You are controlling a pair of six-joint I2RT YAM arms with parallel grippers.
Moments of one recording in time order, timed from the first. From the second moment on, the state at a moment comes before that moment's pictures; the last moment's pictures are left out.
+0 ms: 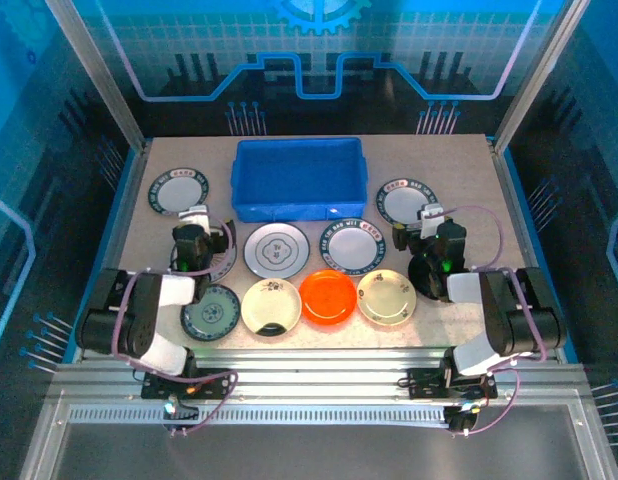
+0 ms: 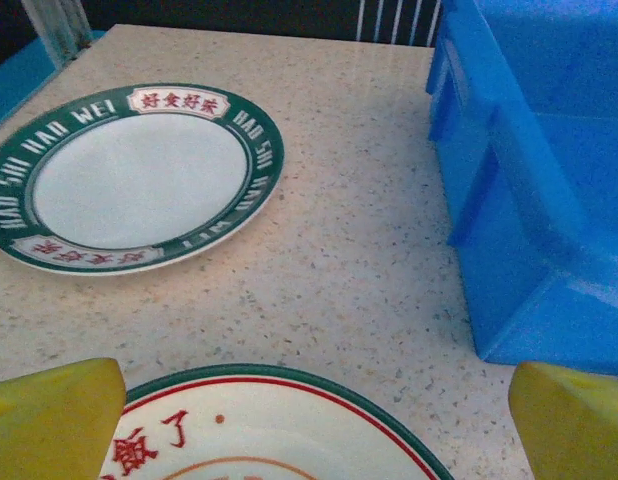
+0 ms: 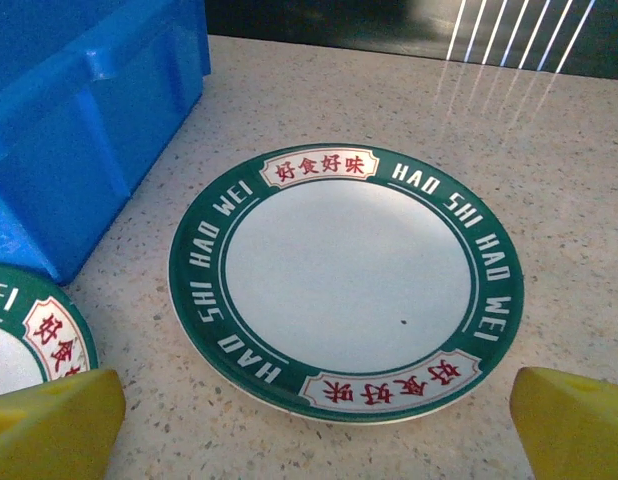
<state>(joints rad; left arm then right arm) -0.07 1.48 0.41 0.68 -0.24 -0.13 0.08 1.49 0.39 0.72 -0.03 -0.08</state>
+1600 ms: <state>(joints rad) 0.51 1.86 1.01 0.10 0.40 -0.96 0.44 1.57 1.24 -0.38 -0.27 0.49</state>
